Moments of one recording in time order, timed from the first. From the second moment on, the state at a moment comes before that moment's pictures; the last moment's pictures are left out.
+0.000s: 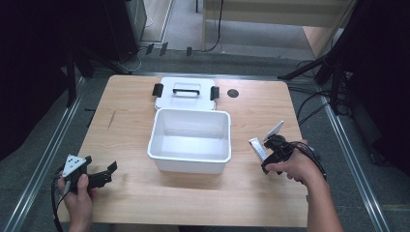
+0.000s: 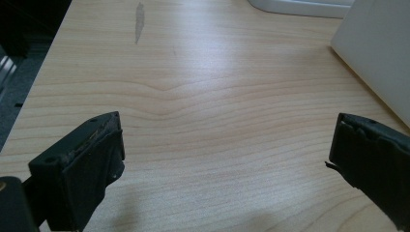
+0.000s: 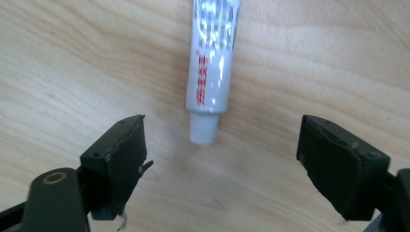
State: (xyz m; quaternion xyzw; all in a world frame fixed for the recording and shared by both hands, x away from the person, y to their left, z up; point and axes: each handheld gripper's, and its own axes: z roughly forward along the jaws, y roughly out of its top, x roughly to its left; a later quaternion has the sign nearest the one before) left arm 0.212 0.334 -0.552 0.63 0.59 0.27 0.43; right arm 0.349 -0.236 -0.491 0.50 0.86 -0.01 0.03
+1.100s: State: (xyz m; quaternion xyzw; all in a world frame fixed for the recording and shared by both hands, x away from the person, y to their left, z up) left arm 0.212 0.335 -0.552 0.63 0.59 0.27 0.43; right arm 0.375 -0.211 -0.504 0.51 0.86 0.01 0.01
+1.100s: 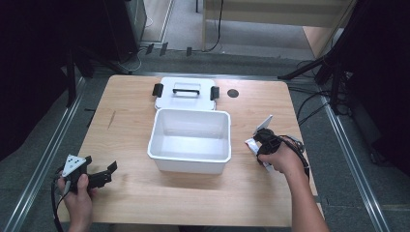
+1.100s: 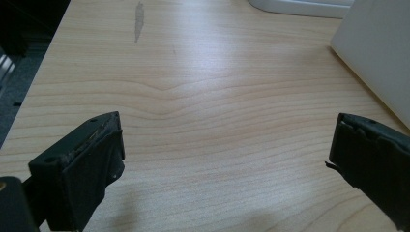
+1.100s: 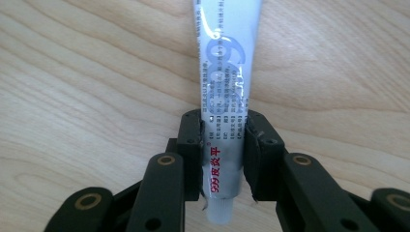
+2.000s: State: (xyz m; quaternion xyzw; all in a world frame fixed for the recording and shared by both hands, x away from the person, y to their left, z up) left arm 0.212 0.335 -0.552 0.63 0.59 0.27 0.43; right arm 0.376 -0.200 -0.435 0.53 0.85 0.06 0.01
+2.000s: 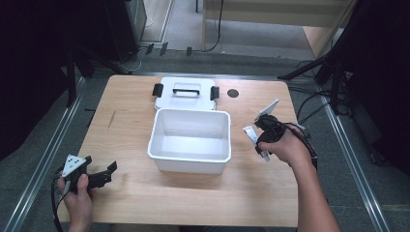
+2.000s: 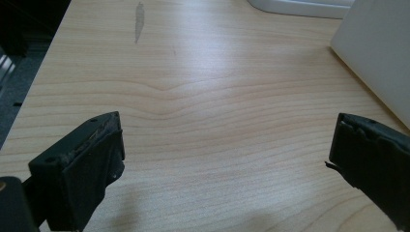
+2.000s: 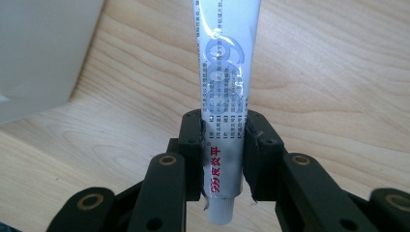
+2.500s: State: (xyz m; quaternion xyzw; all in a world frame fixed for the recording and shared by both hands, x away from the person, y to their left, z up) left arm 0.212 0.335 -0.552 0.63 0.59 0.27 0.43; right arm 0.379 -0.187 -0.394 0.53 0.84 0.08 0.01
